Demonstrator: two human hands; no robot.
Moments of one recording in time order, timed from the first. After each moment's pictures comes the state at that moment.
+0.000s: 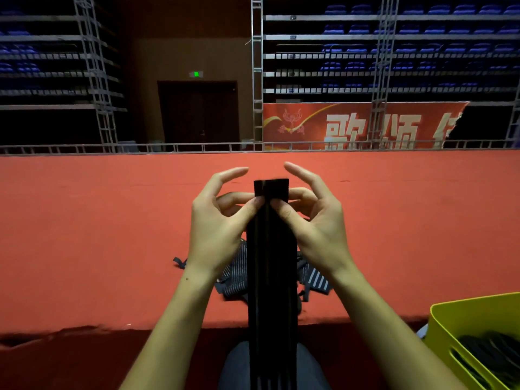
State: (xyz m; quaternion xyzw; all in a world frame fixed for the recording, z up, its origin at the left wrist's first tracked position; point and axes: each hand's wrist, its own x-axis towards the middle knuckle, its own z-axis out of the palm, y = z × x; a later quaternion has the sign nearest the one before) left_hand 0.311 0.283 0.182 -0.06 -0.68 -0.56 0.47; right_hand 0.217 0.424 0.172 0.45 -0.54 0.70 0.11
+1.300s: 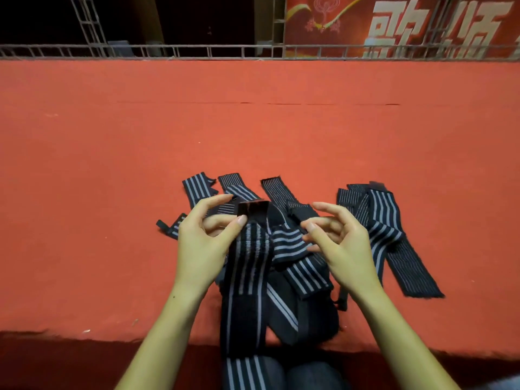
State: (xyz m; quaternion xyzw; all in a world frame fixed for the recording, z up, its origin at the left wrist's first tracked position) left_hand 0.139 0.127 0.022 0.18 -0.70 -0.58 0.37; right_hand 0.003 0.326 0.004 0.25 -0.67 0.70 -0.07
